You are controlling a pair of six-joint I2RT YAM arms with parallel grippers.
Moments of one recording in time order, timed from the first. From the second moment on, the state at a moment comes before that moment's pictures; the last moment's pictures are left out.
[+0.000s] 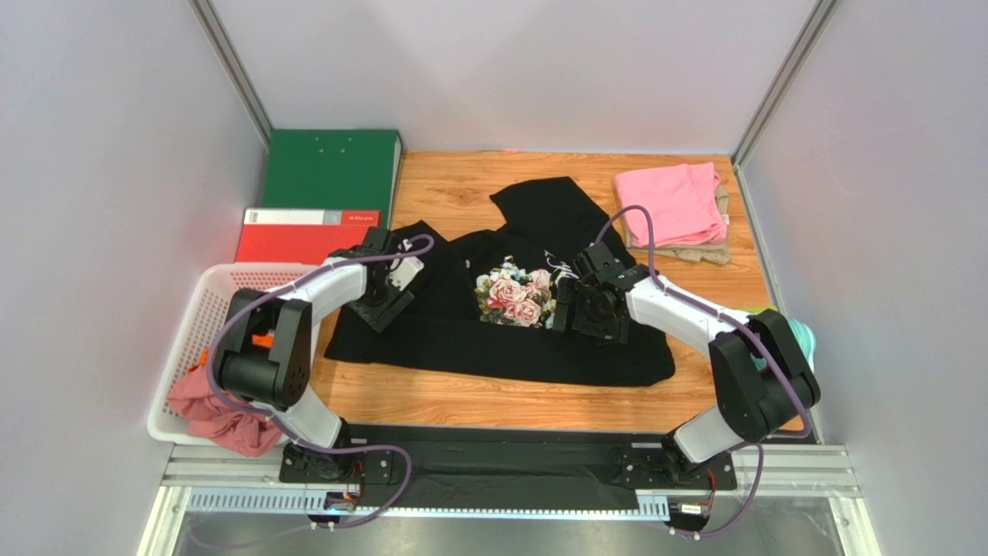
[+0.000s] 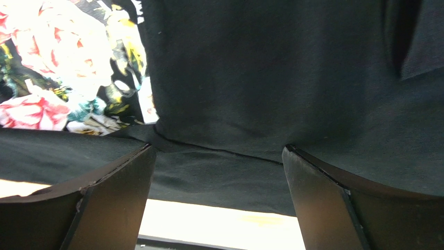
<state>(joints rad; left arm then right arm) -0.24 1.64 0.94 -0.62 -0.22 0.46 0.50 1.52 0.90 -0.59 -0.01 0.66</state>
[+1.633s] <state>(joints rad) -0.07 1.74 1.32 -0.87 -0.06 0.40 0.20 2.43 2.29 -0.89 -0.12 0.46</state>
